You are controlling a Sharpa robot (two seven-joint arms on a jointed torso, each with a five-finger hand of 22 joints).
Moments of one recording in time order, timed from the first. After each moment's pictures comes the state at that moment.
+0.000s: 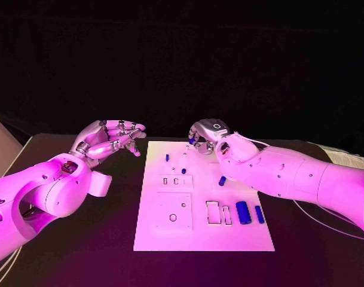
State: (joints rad) left arm 1.02 -0.91 0.30 1.62 -0.37 -0.23 0.30; left_hand 1.45 -0.19 0.46 0.25 0.24 0.93 0.18 0.25 0.25 1.20 0.11 0.07 0.08 1.13 0.04 0.77 0.69 0.18 1.07 0.13 0.75 0.41; right arm 1.28 -0.44 -0.12 0.99 -1.65 -0.56 -0.16; right_hand 1.36 -0.18 0.61 0.03 0.30 1.06 0.13 0.24 0.28 1.25 0.06 0.09 0.13 1.47 -0.02 1.39 1.20 0.10 1.45 0.08 1.28 1.12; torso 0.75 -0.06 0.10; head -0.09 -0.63
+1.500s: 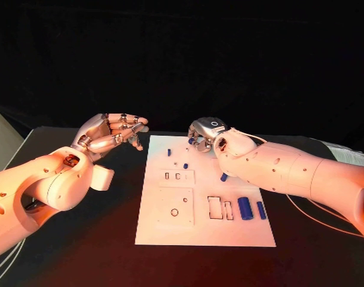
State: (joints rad) left arm 1.02 -0.91 0.31 1.63 -0.37 -0.22 0.30; left_hand 1.45 -0.19 0.46 0.25 0.24 0.93 0.18 0.25 0.25 1.20 0.11 0.07 0.08 1.13 0.04 0.77 0.69 0.18 1.06 0.13 0.75 0.42; right arm 1.27 -0.40 -0.12 0.92 -1.61 -0.49 -0.12; right_hand 1.35 -0.19 0.61 0.03 0.29 1.06 0.14 0.23 0.32 1.24 0.07 0.08 0.13 1.47 -0.02 1.39 1.20 0.10 1.45 0.08 1.28 1.12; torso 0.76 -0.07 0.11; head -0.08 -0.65
